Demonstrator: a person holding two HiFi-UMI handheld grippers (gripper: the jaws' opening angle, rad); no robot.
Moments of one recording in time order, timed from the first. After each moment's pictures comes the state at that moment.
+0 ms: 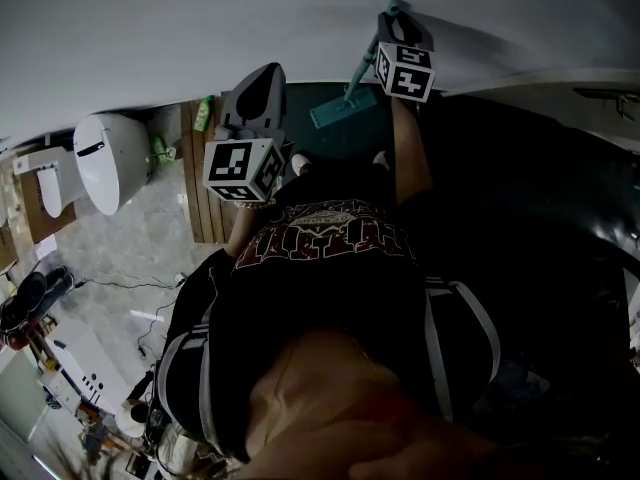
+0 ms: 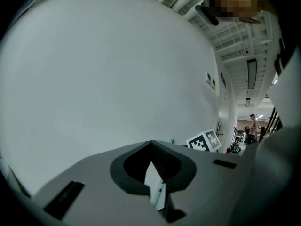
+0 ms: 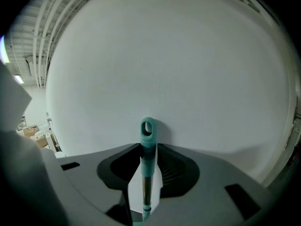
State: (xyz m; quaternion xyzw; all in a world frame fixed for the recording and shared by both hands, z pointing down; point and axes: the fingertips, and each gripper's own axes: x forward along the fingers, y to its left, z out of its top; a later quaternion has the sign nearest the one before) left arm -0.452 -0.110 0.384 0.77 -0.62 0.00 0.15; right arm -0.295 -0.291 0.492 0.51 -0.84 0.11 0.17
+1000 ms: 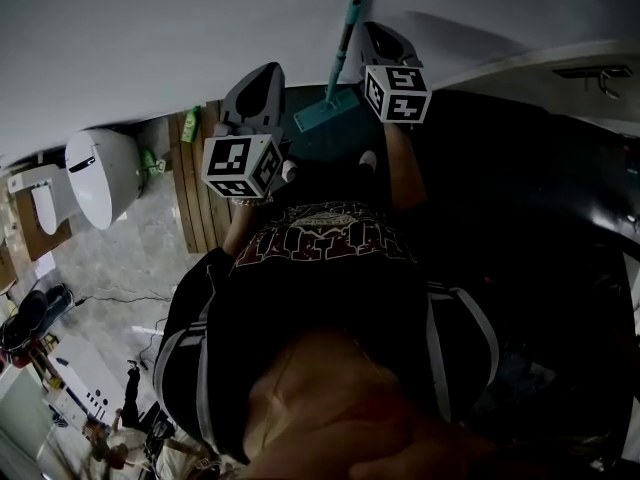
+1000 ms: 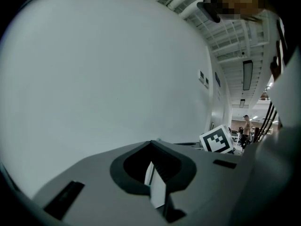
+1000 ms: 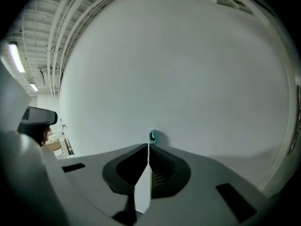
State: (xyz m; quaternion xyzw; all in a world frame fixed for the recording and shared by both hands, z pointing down) left arm -0.396 -0.116 0.385 0.79 -0.60 0.00 0.15; right arm -0.268 -0.240 0.452 0.45 -0.88 0.10 0.13
